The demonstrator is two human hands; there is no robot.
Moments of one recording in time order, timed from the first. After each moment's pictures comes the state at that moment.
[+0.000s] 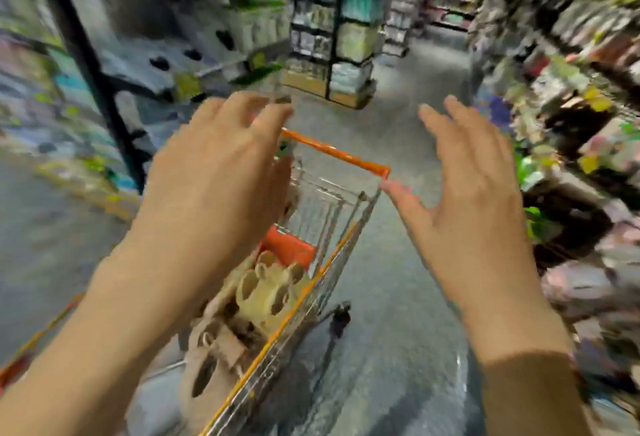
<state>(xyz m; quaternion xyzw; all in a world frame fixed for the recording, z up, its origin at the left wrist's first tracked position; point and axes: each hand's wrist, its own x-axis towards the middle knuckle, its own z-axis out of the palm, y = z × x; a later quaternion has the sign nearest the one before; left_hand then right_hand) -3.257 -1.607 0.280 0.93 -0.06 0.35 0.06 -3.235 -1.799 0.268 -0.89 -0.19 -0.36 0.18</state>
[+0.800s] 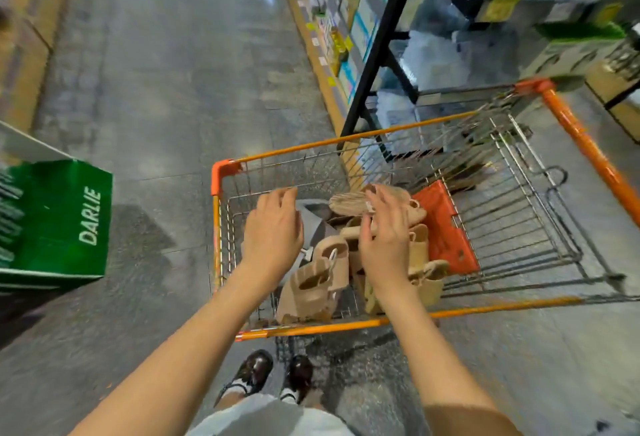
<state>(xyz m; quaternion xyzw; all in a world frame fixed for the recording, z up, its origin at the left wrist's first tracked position) -3.318 -1.481 -0.005 0.87 0.44 0.13 0.18 -3.184 -1.580 -0.011 -0.80 -0.47 -0.09 0.35</state>
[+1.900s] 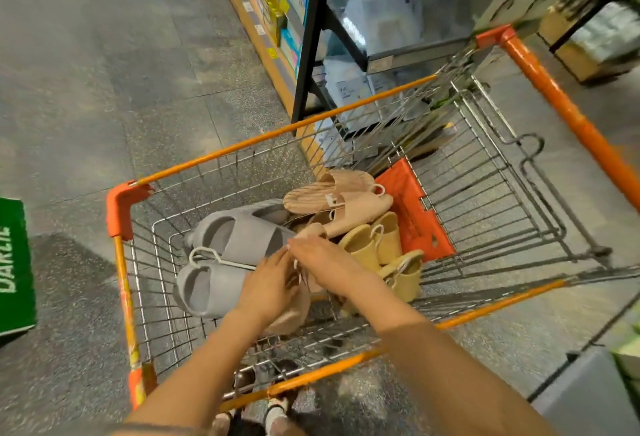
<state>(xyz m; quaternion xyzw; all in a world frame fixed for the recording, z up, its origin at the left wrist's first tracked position) -3.246 -1.493 -0.141 0.89 0.31 -0.08 0.33 -3.115 -1.551 -0.100 -0.69 -0.68 0.27 -0.04</state>
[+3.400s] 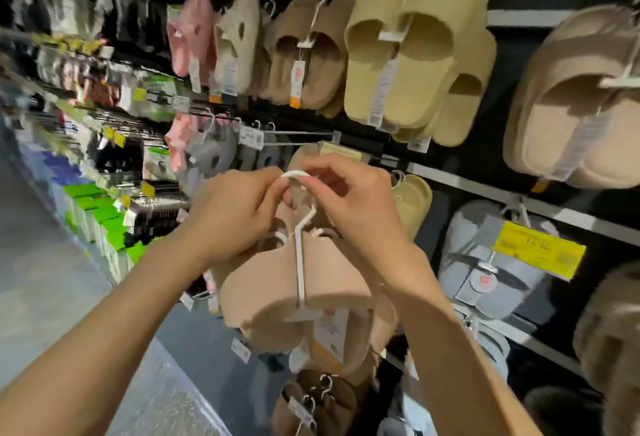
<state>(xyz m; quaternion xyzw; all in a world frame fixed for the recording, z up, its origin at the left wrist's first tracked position) -3.166 -2.074 0.323 0.56 -0.69 0.19 0.41 -3.322 -2.132 0.344 -0.84 0.16 -0.51 0.10</state>
